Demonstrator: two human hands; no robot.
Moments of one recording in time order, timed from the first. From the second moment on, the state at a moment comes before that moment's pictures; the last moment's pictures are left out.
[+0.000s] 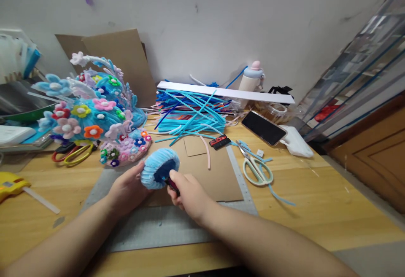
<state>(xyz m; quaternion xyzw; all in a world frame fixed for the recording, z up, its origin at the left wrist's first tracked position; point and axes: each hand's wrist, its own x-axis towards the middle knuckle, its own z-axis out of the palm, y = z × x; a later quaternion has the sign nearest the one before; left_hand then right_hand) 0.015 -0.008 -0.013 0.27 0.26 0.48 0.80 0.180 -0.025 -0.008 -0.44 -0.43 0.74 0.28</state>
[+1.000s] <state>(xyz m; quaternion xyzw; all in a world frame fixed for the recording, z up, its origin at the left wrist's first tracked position) 0.005 -0.003 0.004 0.16 0.25 0.41 0.86 0.182 -0.014 -0.019 -0.35 -0.31 0.78 0.40</state>
